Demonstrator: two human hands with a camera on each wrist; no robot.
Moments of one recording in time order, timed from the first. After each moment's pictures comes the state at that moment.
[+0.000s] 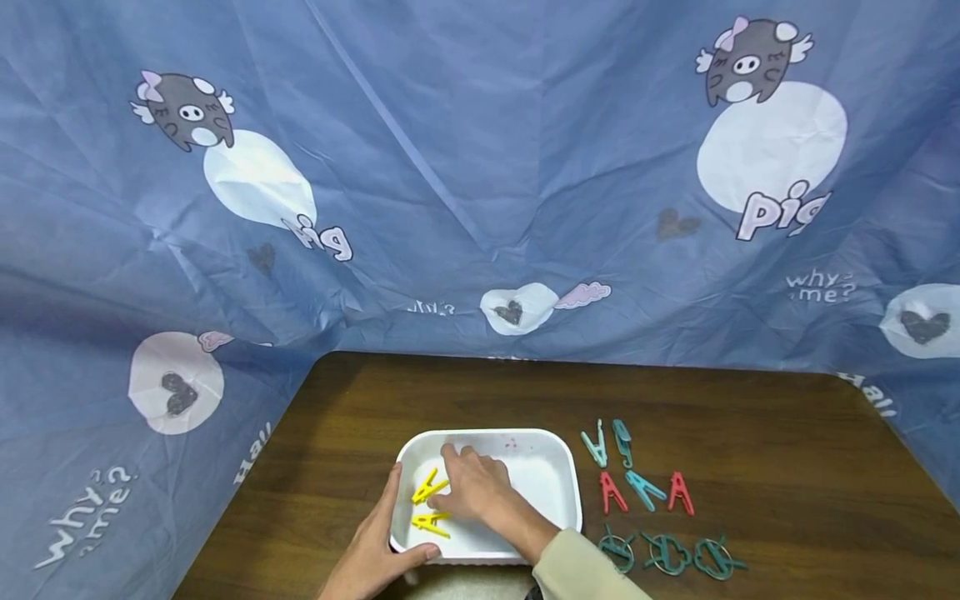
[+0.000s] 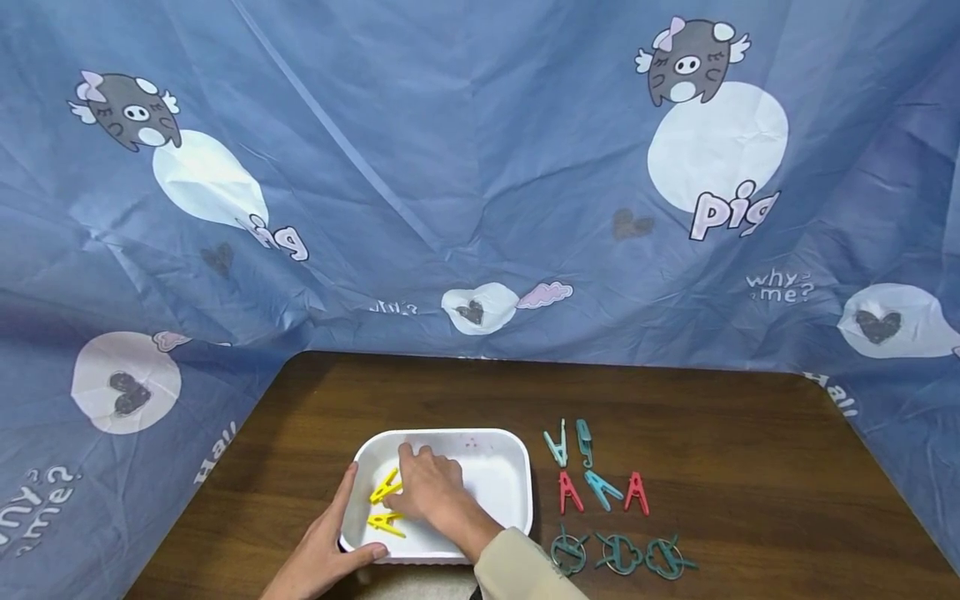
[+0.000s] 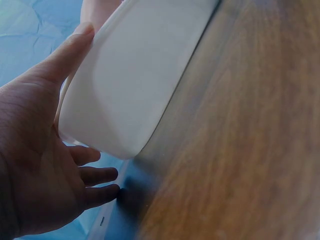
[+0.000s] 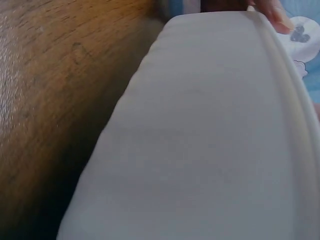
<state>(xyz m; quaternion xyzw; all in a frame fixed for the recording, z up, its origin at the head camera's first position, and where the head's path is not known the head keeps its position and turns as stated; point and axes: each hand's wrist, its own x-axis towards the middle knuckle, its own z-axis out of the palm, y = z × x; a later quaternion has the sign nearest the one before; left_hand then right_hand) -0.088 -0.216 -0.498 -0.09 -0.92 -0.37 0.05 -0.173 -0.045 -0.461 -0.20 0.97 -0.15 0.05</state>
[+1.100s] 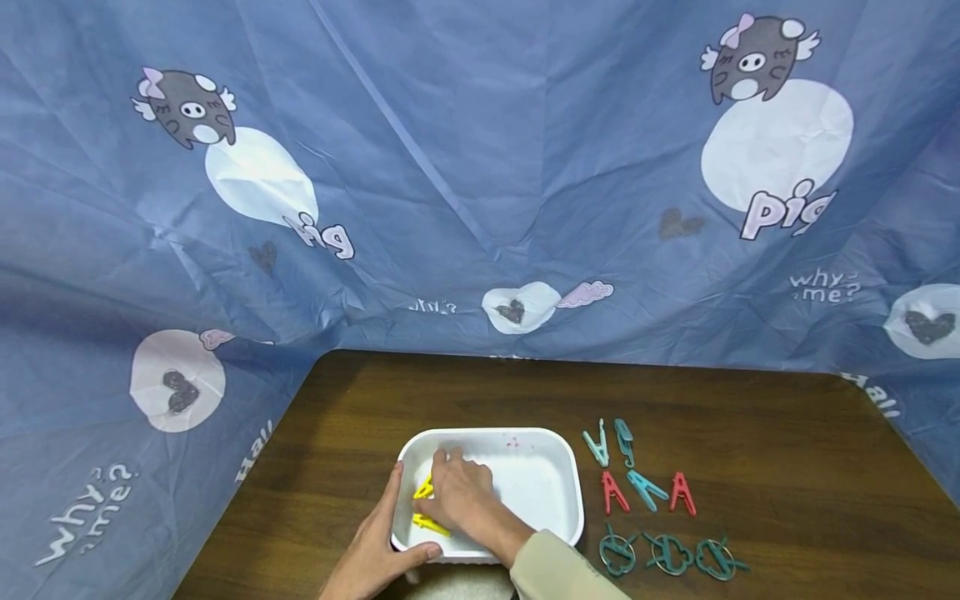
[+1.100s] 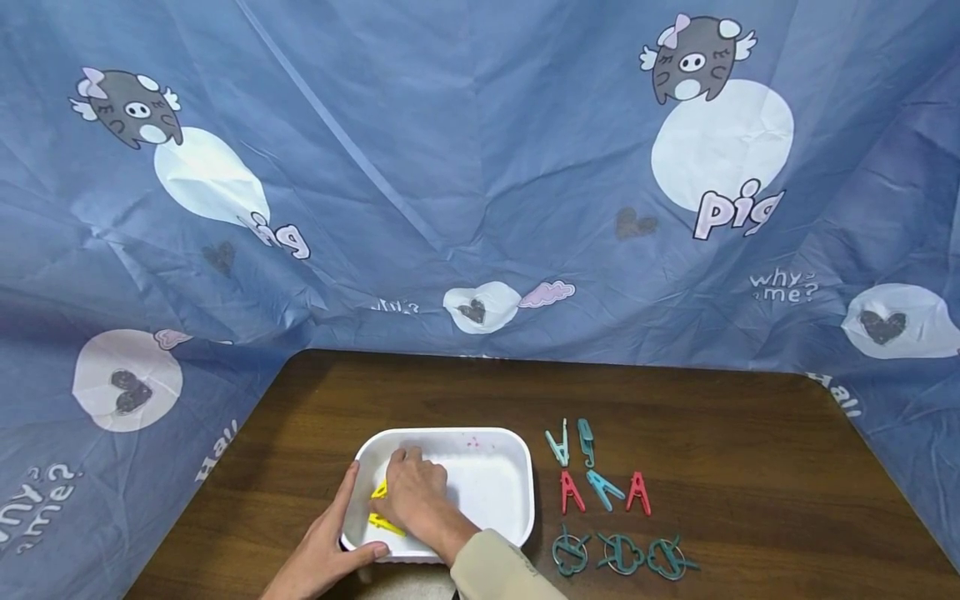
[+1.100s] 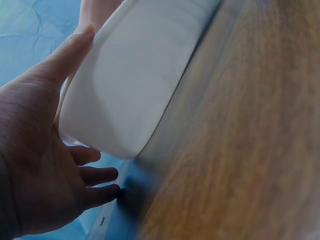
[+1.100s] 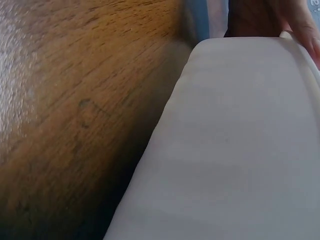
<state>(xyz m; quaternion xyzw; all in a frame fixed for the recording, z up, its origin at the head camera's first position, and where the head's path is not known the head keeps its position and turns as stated) -0.089 -0.216 -0.498 -0.09 -0.92 -0.38 0.04 -0.164 -0.074 -0.476 -0.17 0.98 -0.10 0.03</state>
